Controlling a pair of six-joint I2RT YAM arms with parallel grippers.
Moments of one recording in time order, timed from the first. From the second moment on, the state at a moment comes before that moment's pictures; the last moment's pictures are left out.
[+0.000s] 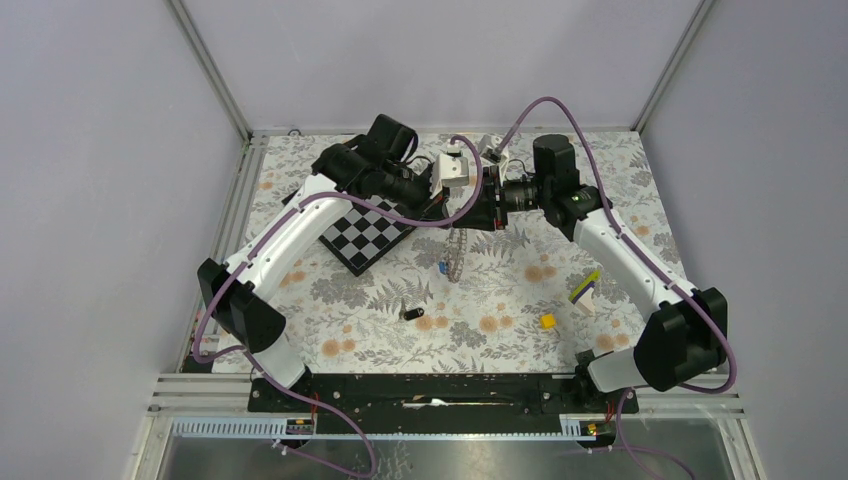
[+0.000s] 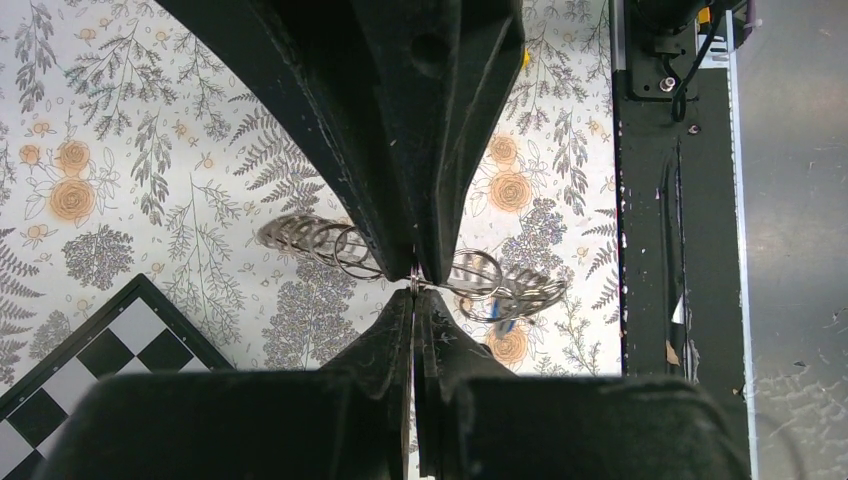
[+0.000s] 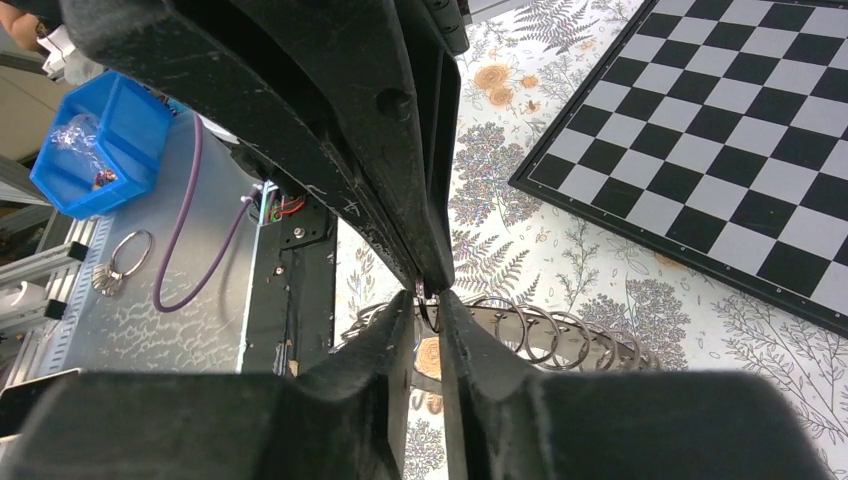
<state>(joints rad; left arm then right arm) -0.64 1.66 1.79 -0.99 0.76 0.60 0.39 1.42 1.20 -0.25 -1.15 -0.07</state>
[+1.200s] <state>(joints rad) -0.47 1.53 1.43 -0.40 1.13 0.26 0.36 1.45 1.05 0.45 -1.23 0.57</state>
